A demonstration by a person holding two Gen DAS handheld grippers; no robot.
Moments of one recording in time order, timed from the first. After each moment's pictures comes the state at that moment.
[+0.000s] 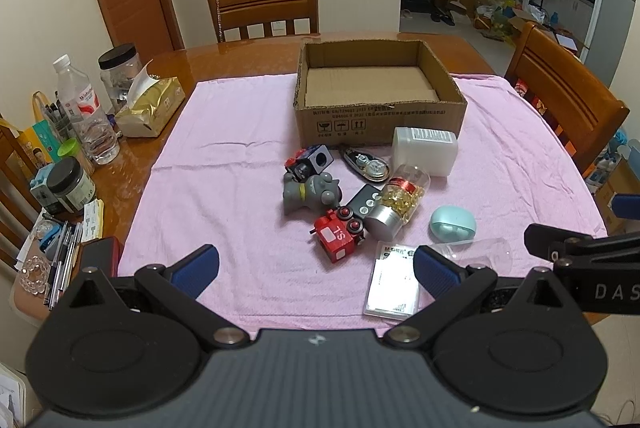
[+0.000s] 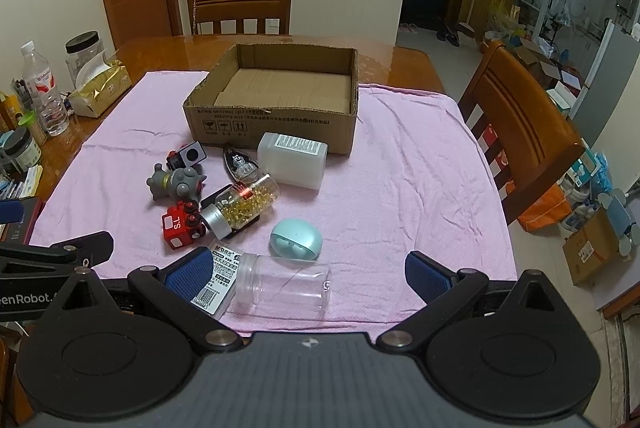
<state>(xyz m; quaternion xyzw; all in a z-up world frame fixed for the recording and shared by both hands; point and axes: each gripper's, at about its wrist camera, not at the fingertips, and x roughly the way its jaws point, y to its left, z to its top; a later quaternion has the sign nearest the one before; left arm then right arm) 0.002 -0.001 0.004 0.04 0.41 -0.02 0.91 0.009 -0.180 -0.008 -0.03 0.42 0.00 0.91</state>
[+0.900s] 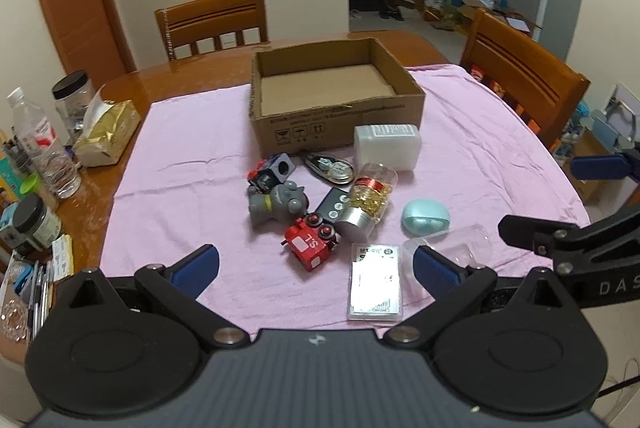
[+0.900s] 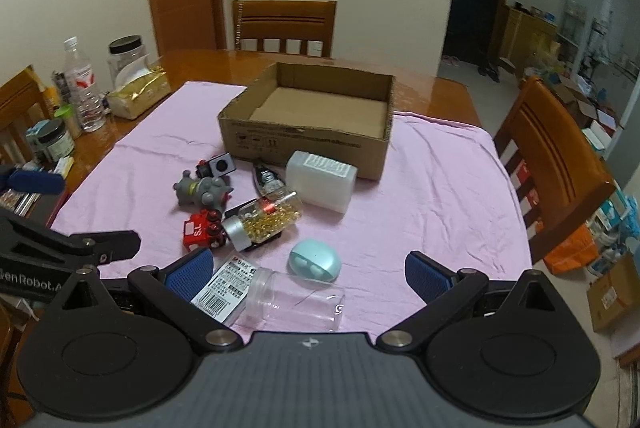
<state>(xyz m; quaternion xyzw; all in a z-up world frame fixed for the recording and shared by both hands) 0.009 -0.004 -0.003 0.09 0.40 -0.10 0.91 0.006 -0.190 -0.019 -0.05 0.38 0.08 0.92</state>
